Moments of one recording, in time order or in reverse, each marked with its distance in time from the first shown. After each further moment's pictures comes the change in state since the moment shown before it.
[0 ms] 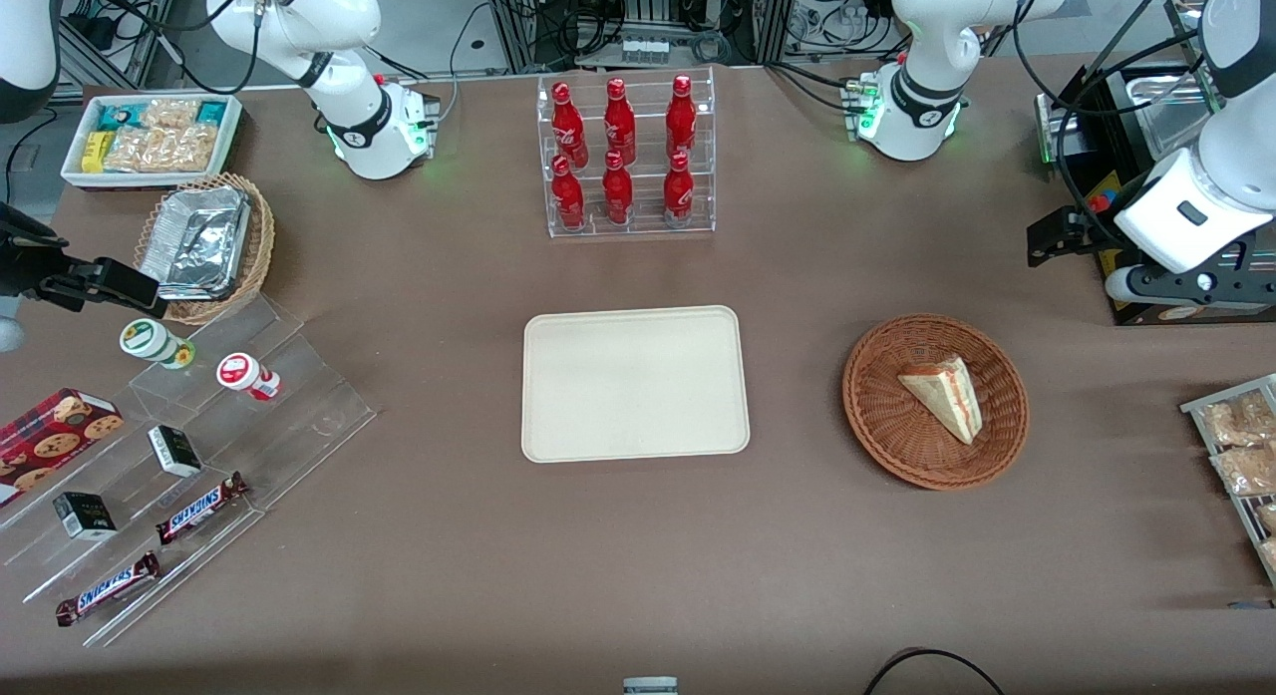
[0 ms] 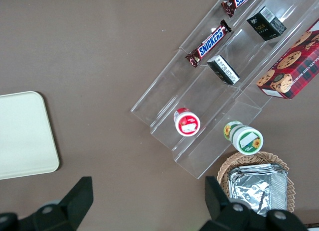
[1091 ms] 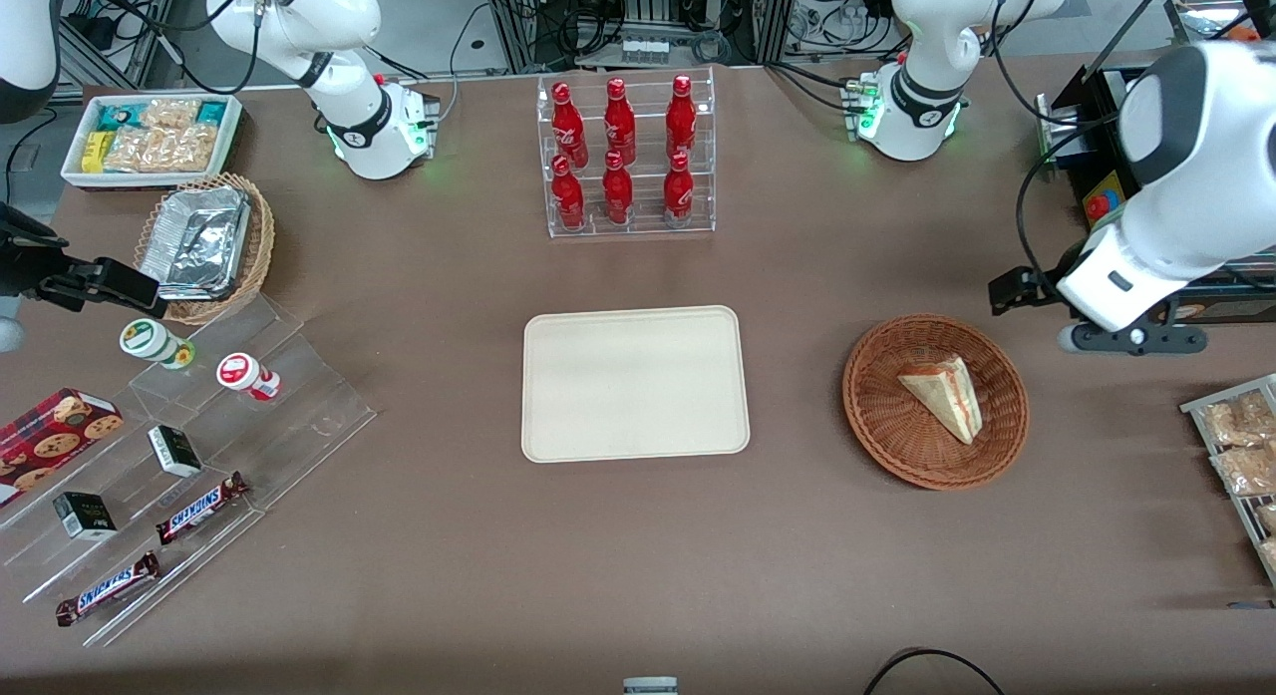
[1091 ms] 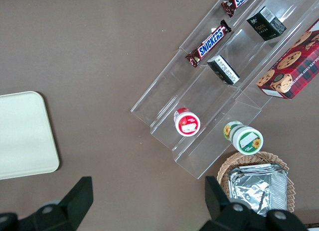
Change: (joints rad) arm 0.001 0.016 0.002 -0.267 0.000 0.307 -0.009
